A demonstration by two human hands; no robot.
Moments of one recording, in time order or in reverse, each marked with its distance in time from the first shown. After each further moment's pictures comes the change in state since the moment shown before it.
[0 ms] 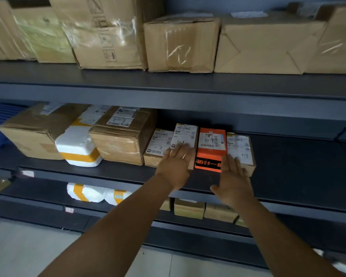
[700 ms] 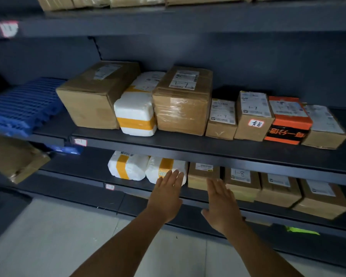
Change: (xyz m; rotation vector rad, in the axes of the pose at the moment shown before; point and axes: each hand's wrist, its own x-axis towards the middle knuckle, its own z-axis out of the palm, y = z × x) left_hand -0.168 -0.163 0.144 -0.066 -0.061 -0.178; right_hand -0.068 -0.173 0.184 0.061 -0.147 -0.194
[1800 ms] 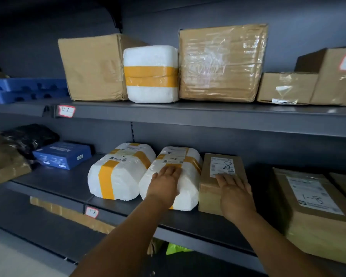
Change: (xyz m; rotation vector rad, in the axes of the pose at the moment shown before) left_hand 0.169 -0.134 0.154 0.097 0.323 -0.111; right_hand 0.229 0.026 0.143 -0.209 0.440 -0.093
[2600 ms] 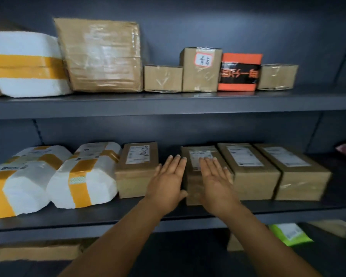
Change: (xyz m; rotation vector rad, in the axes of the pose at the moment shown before) left_hand -0.045 0.209 -0.016 -0.202 0.054 0.452; right_hand -0.125 0.126 -0.053 0.105 0.105 0.216
